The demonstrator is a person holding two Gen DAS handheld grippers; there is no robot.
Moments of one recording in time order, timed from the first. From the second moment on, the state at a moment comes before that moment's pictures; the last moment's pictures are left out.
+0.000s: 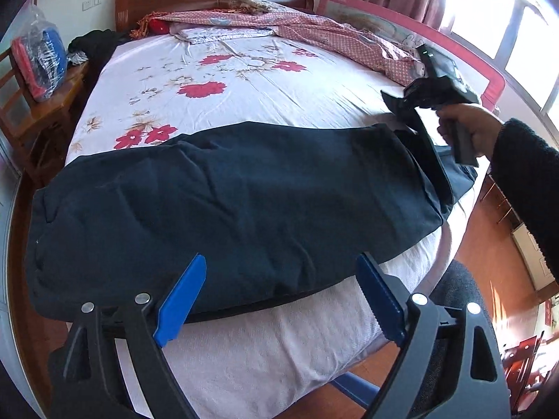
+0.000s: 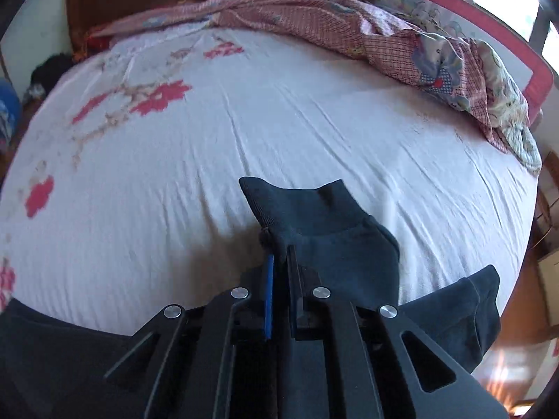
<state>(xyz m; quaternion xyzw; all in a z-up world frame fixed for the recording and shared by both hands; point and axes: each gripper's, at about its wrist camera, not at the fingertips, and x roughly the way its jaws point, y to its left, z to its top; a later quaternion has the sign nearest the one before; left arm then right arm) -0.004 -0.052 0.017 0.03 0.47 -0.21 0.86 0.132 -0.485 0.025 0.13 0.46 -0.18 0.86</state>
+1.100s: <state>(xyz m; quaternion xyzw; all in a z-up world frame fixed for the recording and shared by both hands) -0.015 -0.076 0.009 0.10 0.49 -0.18 0.85 -0.164 -0.647 -0.097 0.60 0.17 -0.25 0.74</state>
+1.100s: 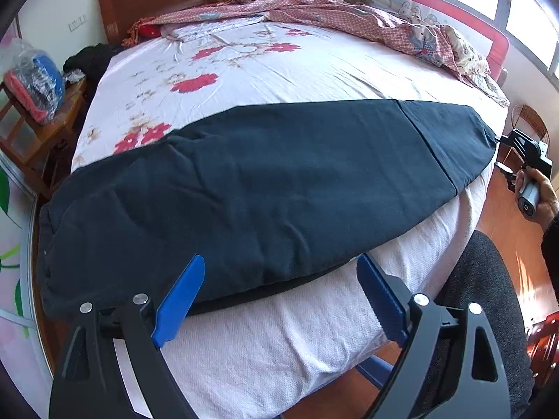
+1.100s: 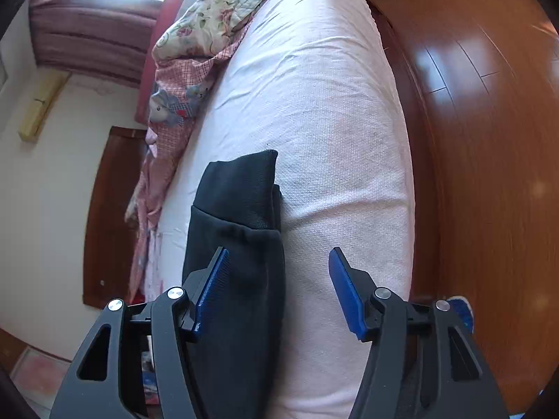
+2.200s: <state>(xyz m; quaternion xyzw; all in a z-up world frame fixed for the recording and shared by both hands) 0.217 0.010 -0.039 0.20 0.56 -0.36 0.72 -0.093 -0.652 -0.077 0.53 0.29 -0.24 0.76</state>
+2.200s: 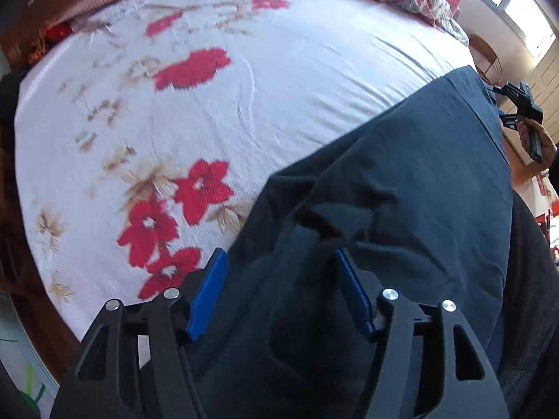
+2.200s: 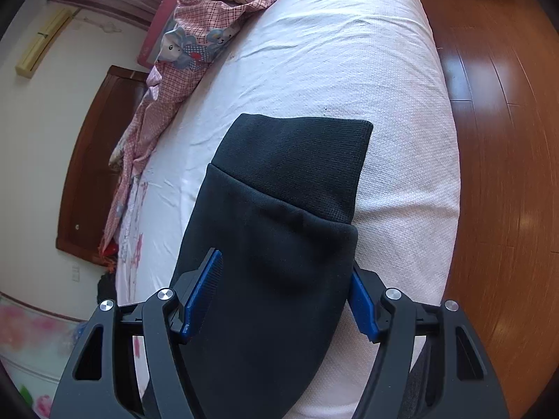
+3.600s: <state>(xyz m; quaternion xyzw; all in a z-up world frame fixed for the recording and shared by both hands) 0.068 0.128 0.023 -0.09 0.60 -0.22 0.77 -0.084 -0.651 -0.072 0.51 0.31 -0.22 0.77</state>
